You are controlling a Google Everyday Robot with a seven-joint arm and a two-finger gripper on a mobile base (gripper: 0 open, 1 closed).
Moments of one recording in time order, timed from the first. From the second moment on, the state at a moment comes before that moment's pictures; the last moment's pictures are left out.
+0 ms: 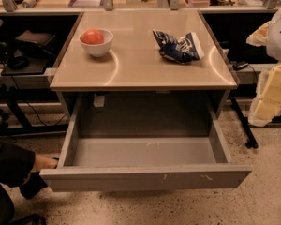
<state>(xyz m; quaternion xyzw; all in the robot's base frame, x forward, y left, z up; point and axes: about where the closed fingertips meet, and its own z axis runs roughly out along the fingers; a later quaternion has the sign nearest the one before) 0.438 -0.217 0.976 -0.60 0.78 -0.03 0.16</state>
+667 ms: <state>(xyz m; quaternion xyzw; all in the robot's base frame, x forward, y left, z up) 0.435 -0.223 0.964 -0.60 0.79 -0.03 0.16</state>
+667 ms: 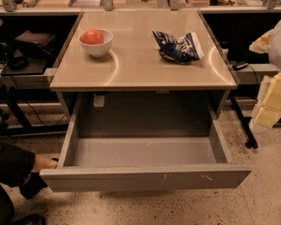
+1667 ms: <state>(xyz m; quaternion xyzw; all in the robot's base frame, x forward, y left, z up) 0.381 -0.305 0.870 -0.54 0.83 0.02 0.14</state>
